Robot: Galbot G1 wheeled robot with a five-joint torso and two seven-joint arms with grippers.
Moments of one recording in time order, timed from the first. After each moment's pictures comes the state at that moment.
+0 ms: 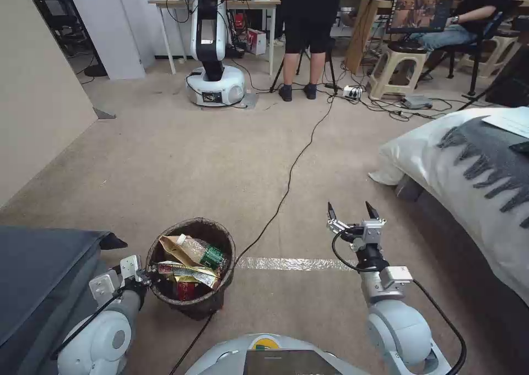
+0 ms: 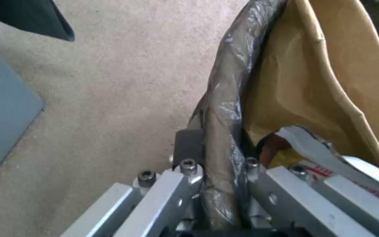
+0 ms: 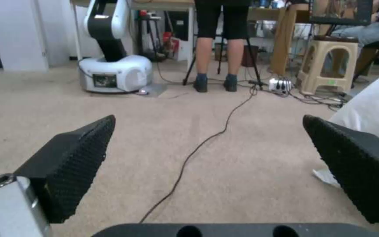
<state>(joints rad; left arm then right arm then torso) 1.73 -1.41 -0.79 -2.25 -0.68 0.69 -0.32 -1.65 1.25 0.50 2.20 0.20 0.04 0.21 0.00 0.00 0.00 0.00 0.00</state>
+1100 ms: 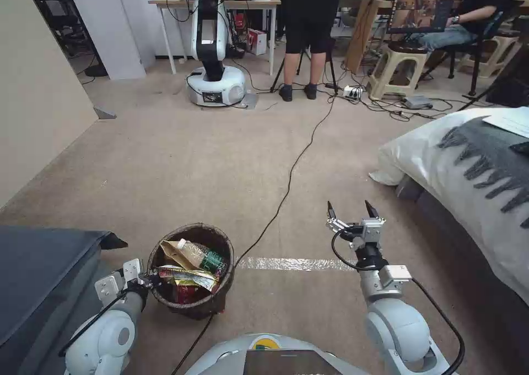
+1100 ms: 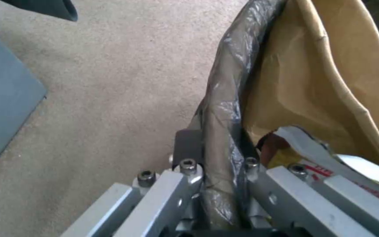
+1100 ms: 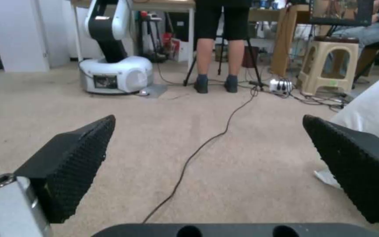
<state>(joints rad) 1.71 -1.41 -0.79 -2.19 -0.65 0.70 -0.31 -1.64 1.25 0.49 2.20 0.20 0.04 0.21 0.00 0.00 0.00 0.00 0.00</state>
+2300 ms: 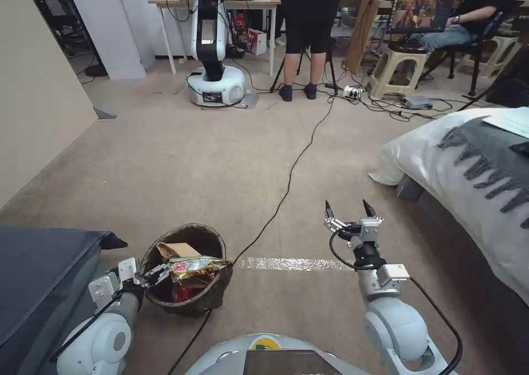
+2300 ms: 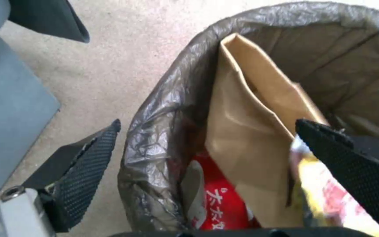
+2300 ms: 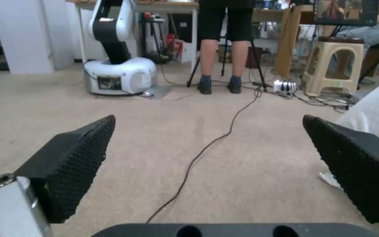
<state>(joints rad) 1.74 -1.42 -0.80 -2.26 -0.63 0.70 -0.31 -1.64 1.24 0.48 2.20 0.20 0.04 0.21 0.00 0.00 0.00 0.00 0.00</state>
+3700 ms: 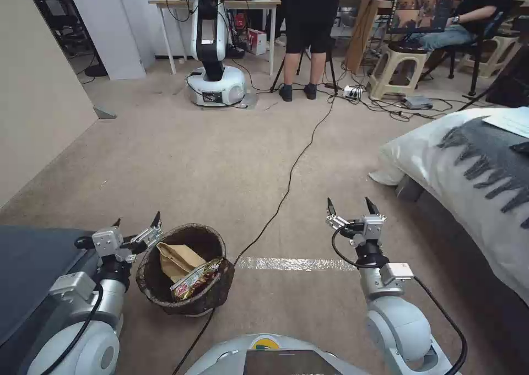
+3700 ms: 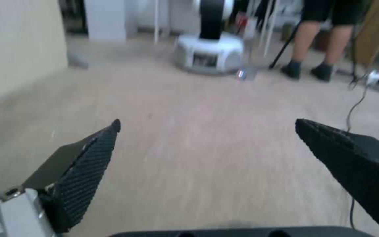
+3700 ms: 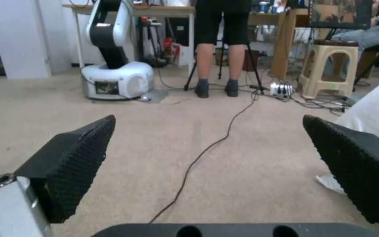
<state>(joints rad) 1.82 -1.43 -0.83 -2.44 -0.44 0.21 -0.07 -1.64 1.24 0.49 2.23 0.21 0.03 0.22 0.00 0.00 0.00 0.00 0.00</state>
